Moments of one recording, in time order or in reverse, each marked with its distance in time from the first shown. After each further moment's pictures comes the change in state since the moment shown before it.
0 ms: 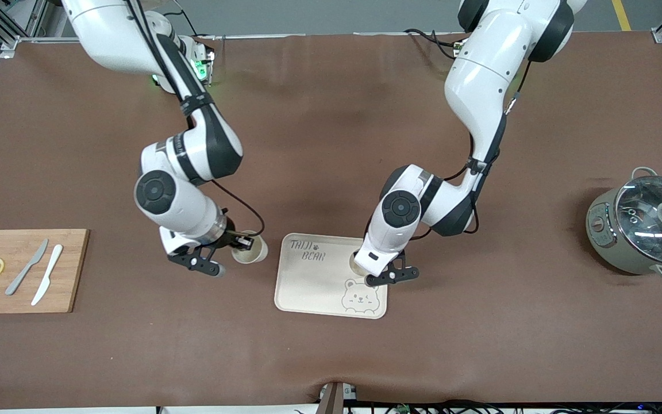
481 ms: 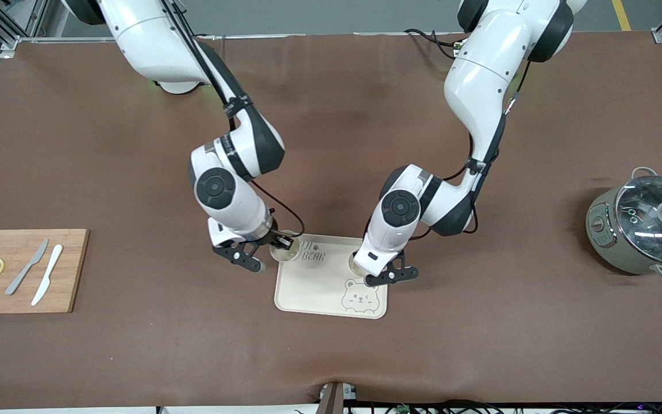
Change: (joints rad) left arm 0.000 0.003 0.001 0.000 0.000 0.009 -0.003; right arm 0.112 0.140 -0.001 0.134 0.000 0.065 0.241
